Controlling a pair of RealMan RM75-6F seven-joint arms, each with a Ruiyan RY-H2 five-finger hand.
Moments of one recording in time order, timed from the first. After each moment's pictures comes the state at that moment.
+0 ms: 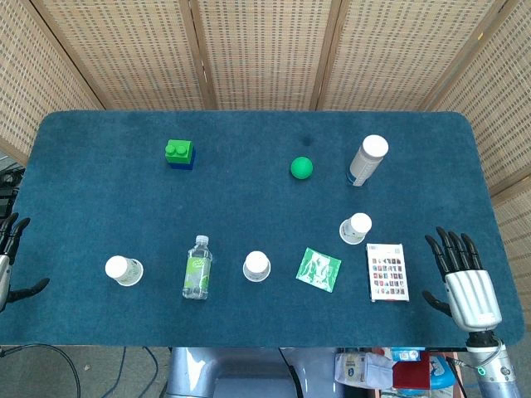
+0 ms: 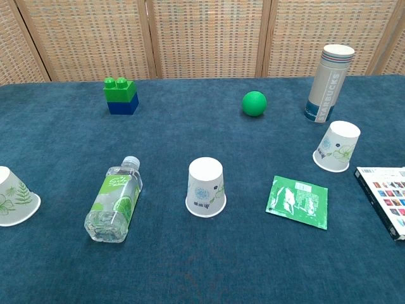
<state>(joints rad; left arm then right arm) -0.11 -1.08 -0.07 -1.64 1.41 1.46 0.05 0.17 -1.24 -0.02 -1.54 -1.57 1.62 -0.14</state>
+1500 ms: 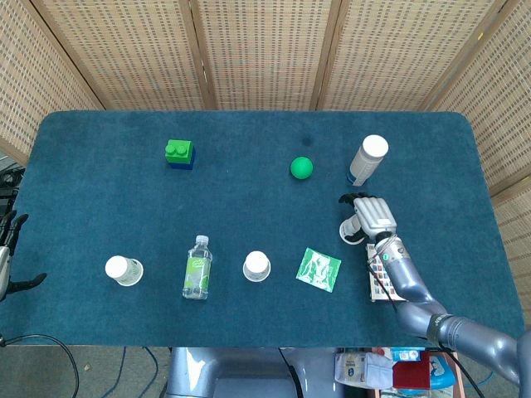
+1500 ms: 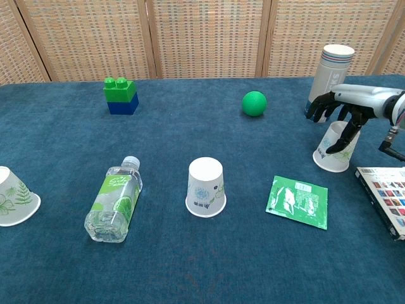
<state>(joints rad) -0.15 -1.09 -0.10 -1.59 1.29 1.34 0.06 0.73 -1.51 0.24 -1.25 -0.94 0.78 -0.21</state>
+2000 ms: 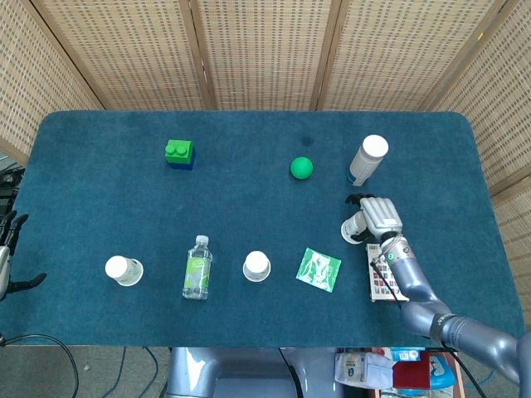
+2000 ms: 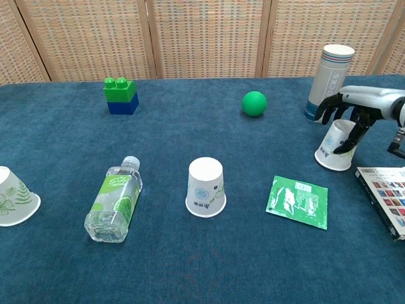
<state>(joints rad) -0.16 -1.09 -0.10 -1.59 1.28 1.33 0.06 0.73 -1.50 0.23 -1.22 -0.94 0.78 -0.18</state>
